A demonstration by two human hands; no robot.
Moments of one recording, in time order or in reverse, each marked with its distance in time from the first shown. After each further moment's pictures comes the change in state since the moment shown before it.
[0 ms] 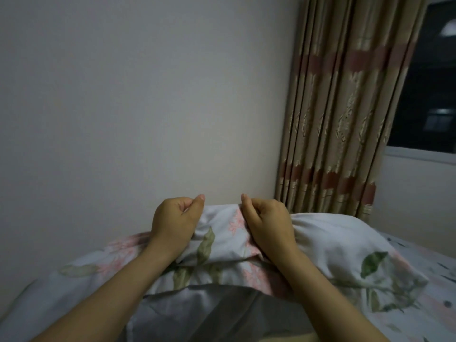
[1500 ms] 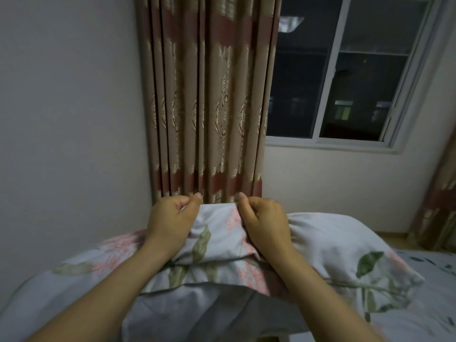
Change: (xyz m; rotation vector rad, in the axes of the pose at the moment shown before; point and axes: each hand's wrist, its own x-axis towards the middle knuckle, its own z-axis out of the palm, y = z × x) left_hand 0.439 -0.094 0.694 -0.471 -0.485 0.196; right_hand 0.378 0.605 0.048 -0.452 0.257 0.359
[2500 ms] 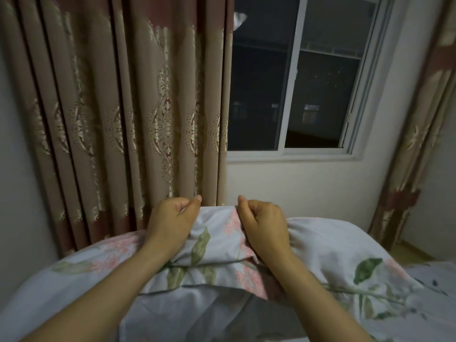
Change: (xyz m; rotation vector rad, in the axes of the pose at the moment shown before) left_hand 0.394 -0.214 0.289 -0.156 -0.211 0.113; right_hand 0.335 0.280 0.181 -0.195 0.171 0.166
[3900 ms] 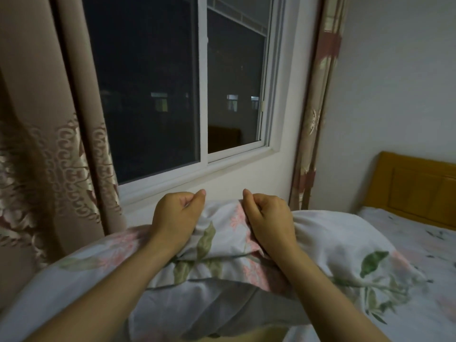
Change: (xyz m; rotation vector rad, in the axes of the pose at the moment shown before) left_hand 0.454 -0.230 0.413 -0.332 -0.433 0.153; right_hand 0.379 0.357 0.186 -0.421 0.281 0.314
